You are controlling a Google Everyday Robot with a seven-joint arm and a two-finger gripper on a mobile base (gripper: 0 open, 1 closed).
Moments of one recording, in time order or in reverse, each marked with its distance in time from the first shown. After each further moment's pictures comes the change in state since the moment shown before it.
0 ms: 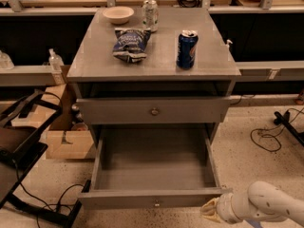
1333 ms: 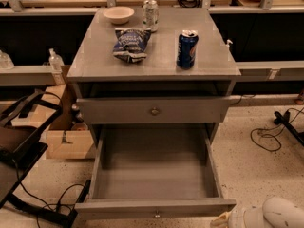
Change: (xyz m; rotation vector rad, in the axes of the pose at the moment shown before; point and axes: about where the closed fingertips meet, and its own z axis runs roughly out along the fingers) arm 0.022 0.045 -0.035 0.027 0.035 0.094
